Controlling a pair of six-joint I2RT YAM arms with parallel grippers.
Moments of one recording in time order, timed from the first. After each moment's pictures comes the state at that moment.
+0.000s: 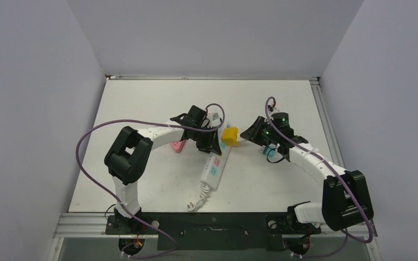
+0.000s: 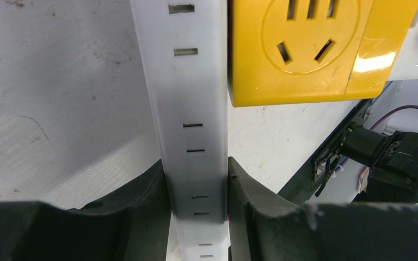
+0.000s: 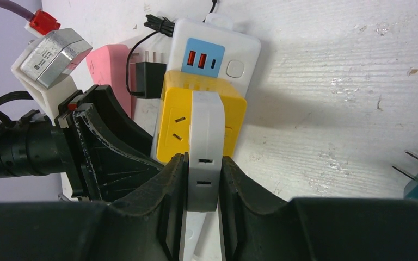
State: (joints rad) left arm -0.62 1.92 1.24 -0.34 0.52 -0.51; right arm 0.28 1.33 0.72 -0.05 -0.35 0.70
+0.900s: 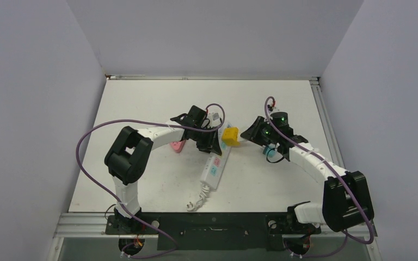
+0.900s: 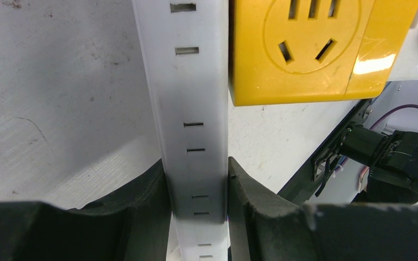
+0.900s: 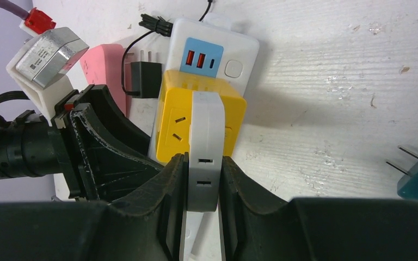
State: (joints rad) left arm -0.62 1.92 1.24 -0.33 0.53 -0.51; right arm 0.29 1.32 0.74 -0.08 -0.33 0.68
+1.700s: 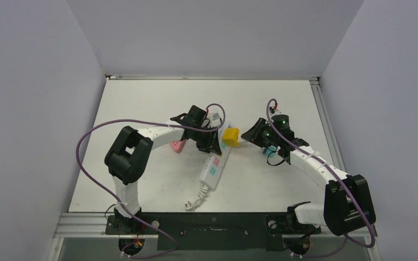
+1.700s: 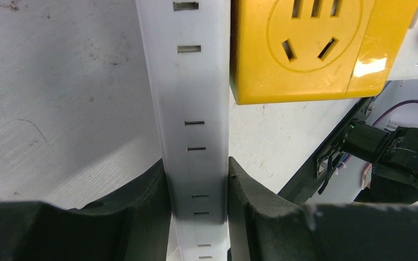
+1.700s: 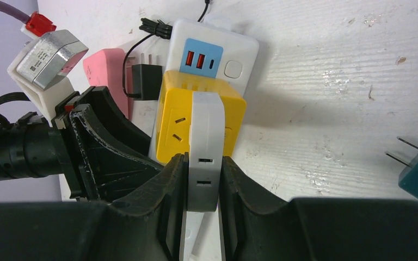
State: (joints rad) left arm -0.62 1.92 1.25 -0.34 0.53 -0.49; right arm 0.29 1.28 0.70 -0.07 -0.28 0.72
